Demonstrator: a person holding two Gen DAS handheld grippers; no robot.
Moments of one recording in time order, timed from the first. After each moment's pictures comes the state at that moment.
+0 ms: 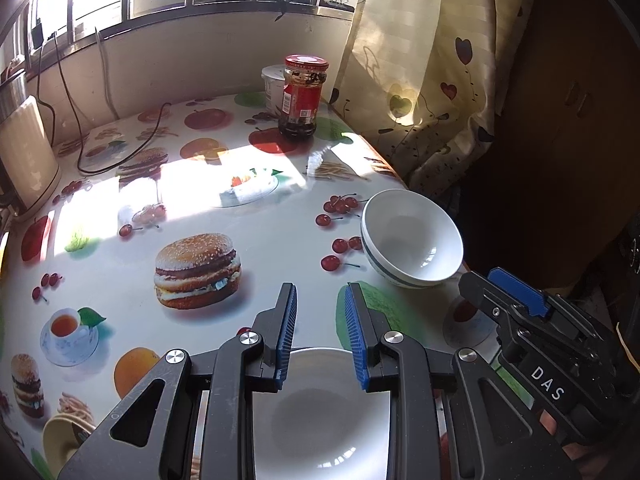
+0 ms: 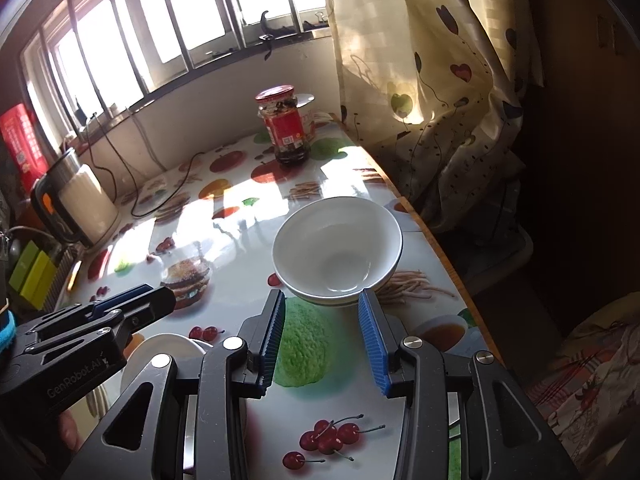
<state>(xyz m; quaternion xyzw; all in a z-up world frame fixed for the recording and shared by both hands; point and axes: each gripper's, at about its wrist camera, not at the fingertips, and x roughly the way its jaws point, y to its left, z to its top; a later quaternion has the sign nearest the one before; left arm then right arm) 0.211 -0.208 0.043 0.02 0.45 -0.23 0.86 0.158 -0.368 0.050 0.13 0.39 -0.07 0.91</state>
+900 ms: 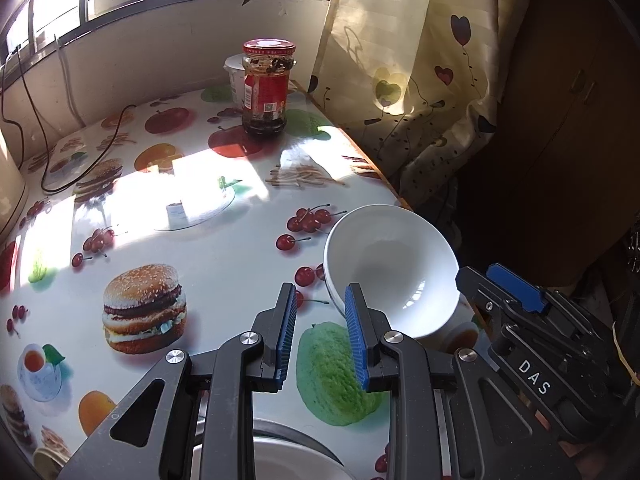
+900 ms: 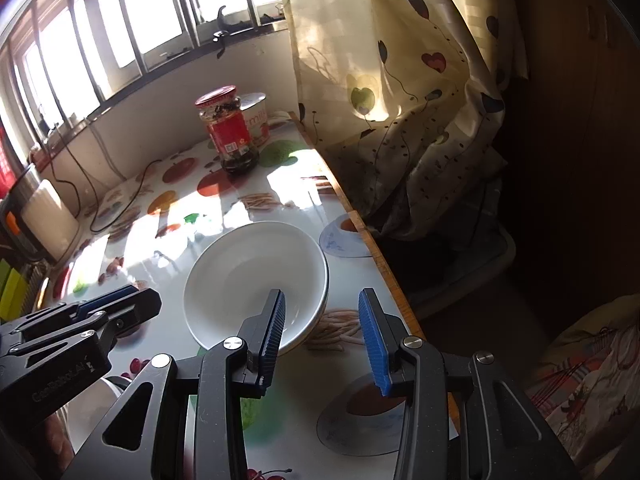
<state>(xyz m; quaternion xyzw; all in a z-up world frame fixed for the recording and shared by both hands) 0.249 -0.264 0.024 0.03 0.47 -0.24 0.85 0.195 -0.425 0.030 0.13 0.41 -0.10 0.90</state>
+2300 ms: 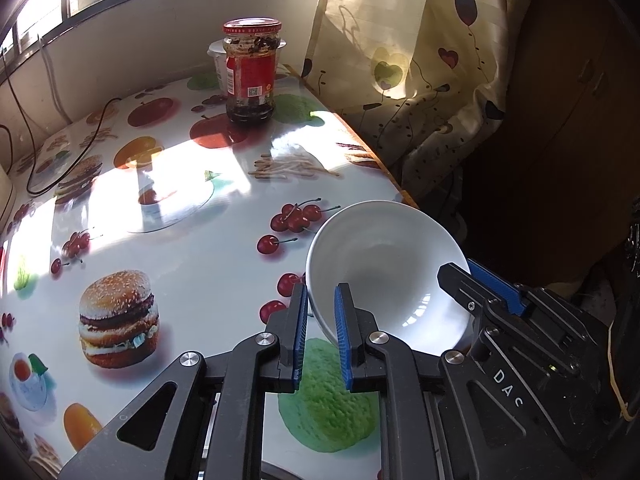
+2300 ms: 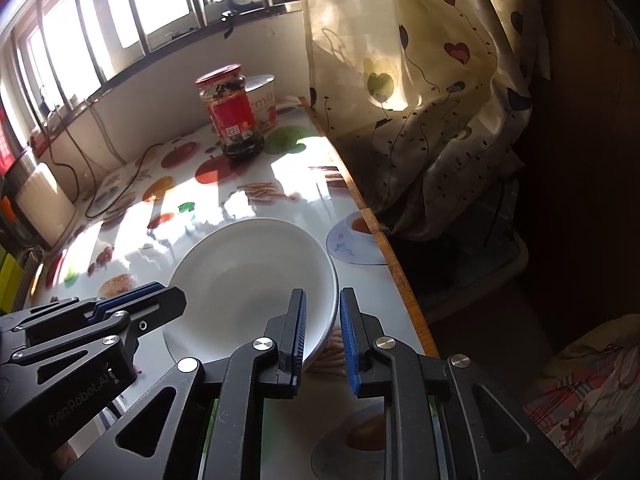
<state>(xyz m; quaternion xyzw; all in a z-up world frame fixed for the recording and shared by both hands) 0.265 -0.288 0.005 0.04 0.48 -0.24 0.84 0.224 -0.426 0.009 0.12 0.42 -0.08 0.90</state>
